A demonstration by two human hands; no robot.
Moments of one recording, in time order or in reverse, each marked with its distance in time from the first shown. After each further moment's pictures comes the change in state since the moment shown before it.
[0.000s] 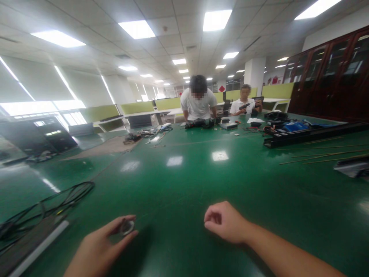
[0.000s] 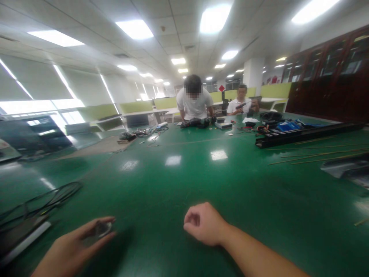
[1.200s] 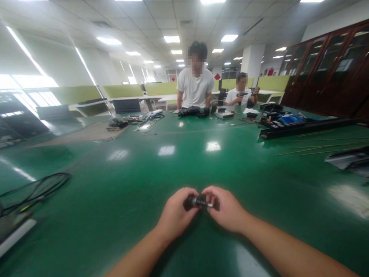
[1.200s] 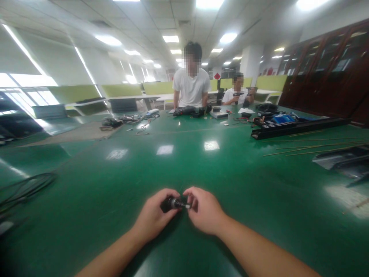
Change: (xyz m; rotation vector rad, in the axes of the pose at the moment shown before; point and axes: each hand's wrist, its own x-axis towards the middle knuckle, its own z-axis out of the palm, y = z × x) left_hand 0.038 0.120 0.137 -0.506 -0.229 0.361; right_hand 0.002 0.005 -0.010 -0.113 0.179 0.062
